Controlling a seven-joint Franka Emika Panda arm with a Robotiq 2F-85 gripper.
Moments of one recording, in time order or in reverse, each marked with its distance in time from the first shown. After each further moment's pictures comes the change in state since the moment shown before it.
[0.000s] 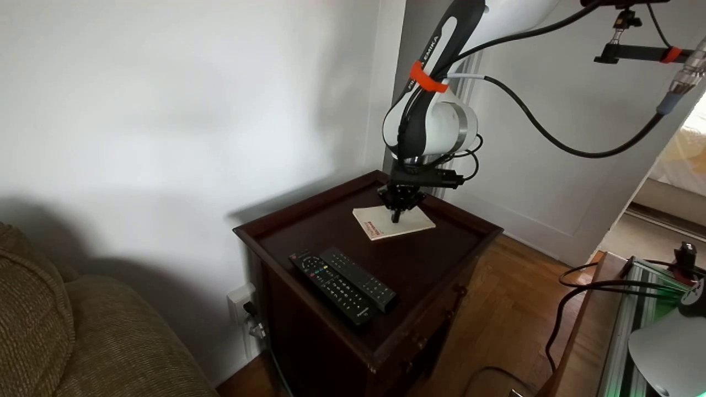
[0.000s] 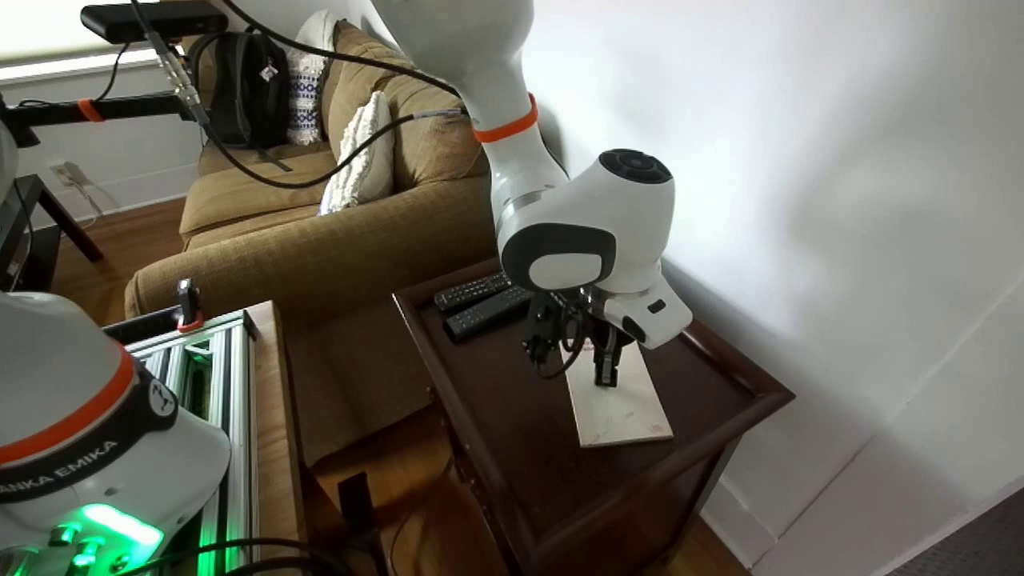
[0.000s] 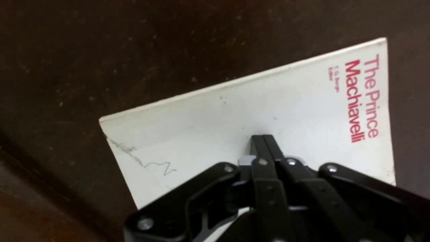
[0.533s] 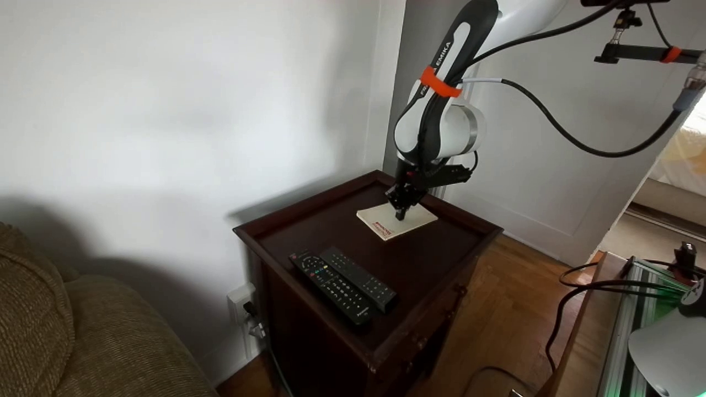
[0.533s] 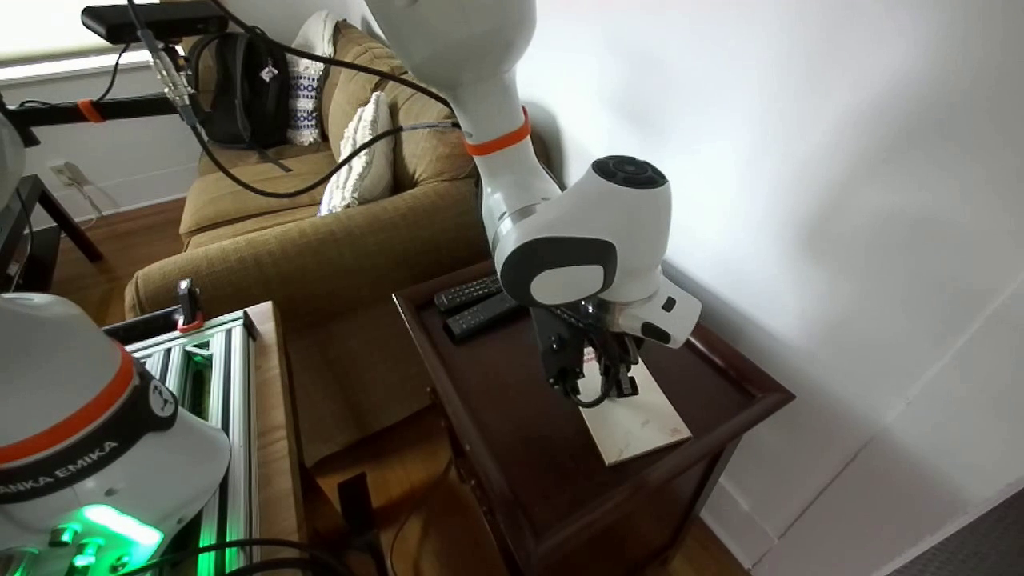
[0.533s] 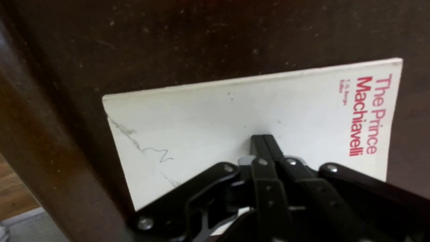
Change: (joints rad) arm -0.051 -0.003 0.012 -0.028 -0.123 0.067 -0.266
